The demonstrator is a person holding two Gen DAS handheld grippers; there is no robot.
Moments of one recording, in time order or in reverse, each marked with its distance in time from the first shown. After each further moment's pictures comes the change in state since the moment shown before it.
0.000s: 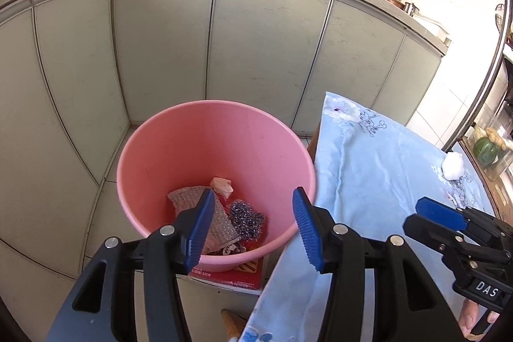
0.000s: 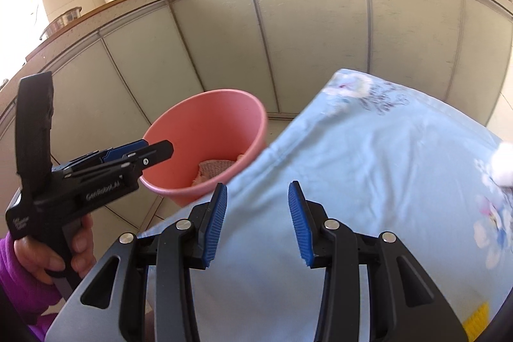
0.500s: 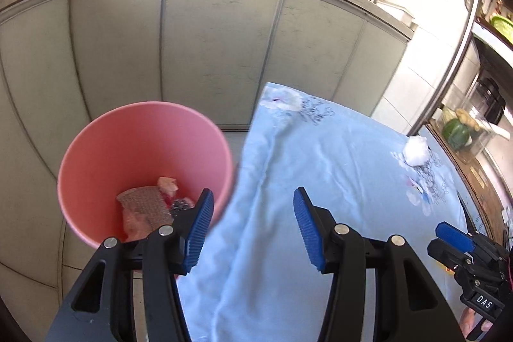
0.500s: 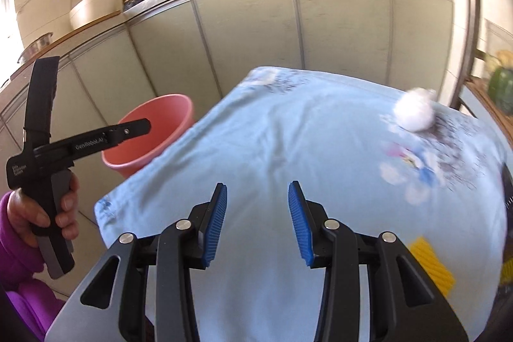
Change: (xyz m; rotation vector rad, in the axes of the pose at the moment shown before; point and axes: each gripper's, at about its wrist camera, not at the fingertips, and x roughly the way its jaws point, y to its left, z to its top) left arm 0.002 -0.069 -0.003 0.080 0.025 -0.132; right arm -0.088 -0.073 -0.067 0.119 -0.075 -0.182
